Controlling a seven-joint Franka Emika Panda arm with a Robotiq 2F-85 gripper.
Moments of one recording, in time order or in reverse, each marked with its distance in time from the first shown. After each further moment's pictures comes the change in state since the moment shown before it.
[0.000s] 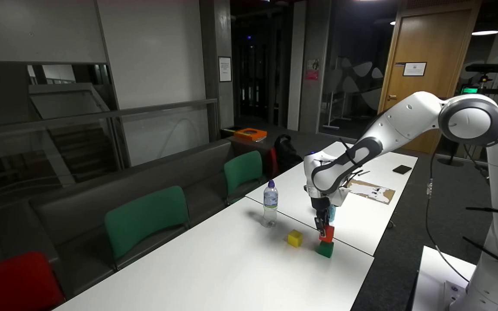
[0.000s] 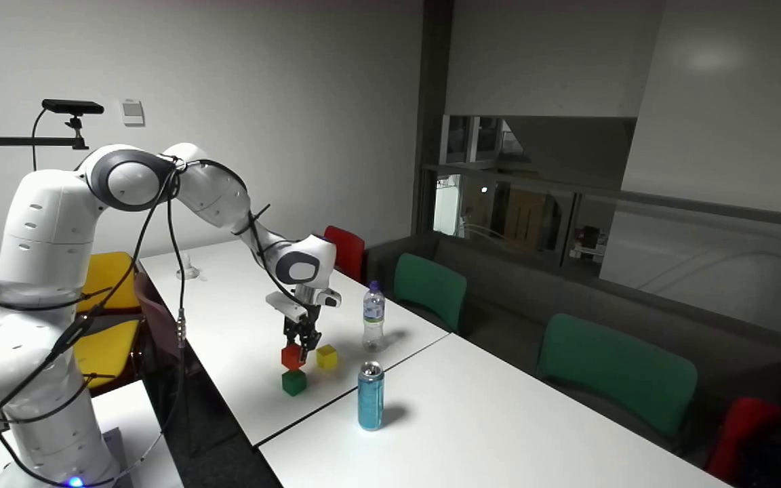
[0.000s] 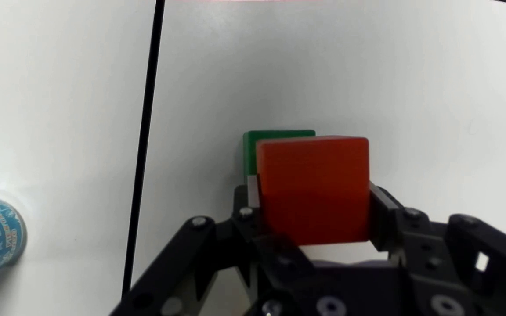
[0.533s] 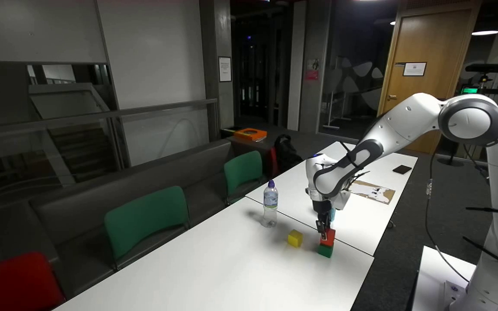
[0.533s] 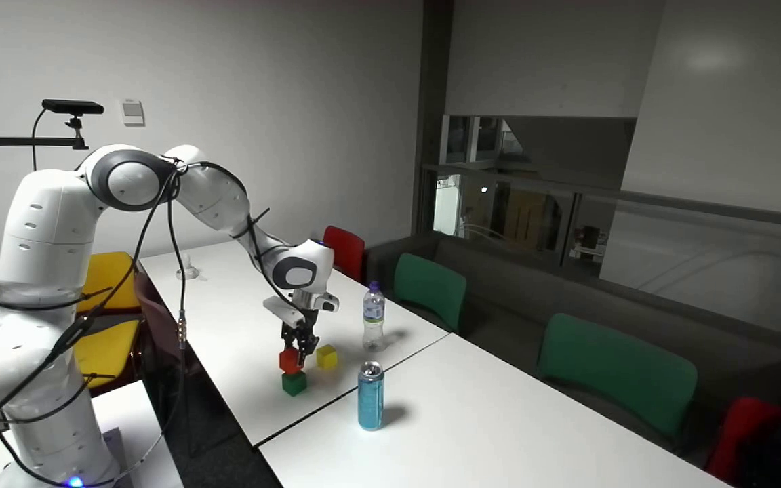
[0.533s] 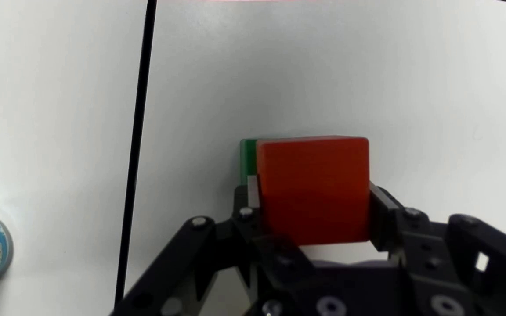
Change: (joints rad) arm -0.001 0.001 0.000 -0.036 0.015 0.046 -0.010
